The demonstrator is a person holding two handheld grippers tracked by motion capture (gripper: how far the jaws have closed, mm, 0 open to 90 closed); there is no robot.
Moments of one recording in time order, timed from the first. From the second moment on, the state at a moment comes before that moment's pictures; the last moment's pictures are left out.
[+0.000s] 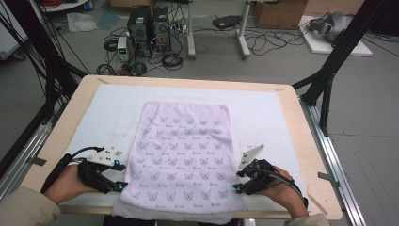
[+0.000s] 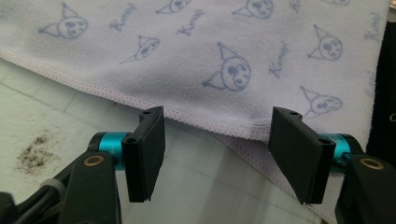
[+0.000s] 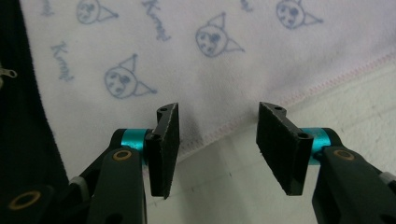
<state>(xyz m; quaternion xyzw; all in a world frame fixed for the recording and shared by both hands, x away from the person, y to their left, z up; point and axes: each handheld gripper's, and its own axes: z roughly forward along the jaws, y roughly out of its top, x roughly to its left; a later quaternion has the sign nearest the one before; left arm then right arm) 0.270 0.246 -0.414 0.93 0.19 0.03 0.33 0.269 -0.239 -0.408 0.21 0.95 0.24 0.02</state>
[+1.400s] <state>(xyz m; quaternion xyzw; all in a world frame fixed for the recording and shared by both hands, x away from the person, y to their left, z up) 0.269 0.203 -0.412 0.96 0.15 0.06 0.24 0.273 -0.243 -0.404 0.27 0.93 0.26 -0.01</state>
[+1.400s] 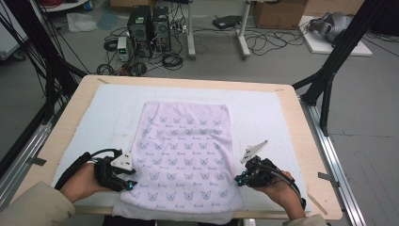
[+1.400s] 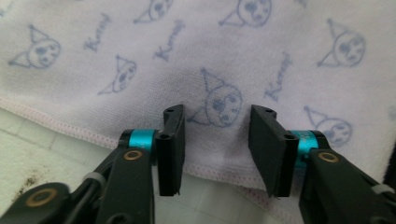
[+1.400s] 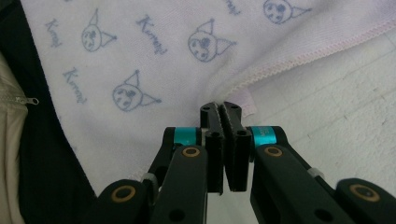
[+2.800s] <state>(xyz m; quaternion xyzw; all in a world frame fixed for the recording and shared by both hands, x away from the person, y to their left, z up) 0.386 0.229 -0.348 0.88 0.28 0.17 0.34 0.348 -0.248 -0.352 0.35 0.81 0.41 0.22</state>
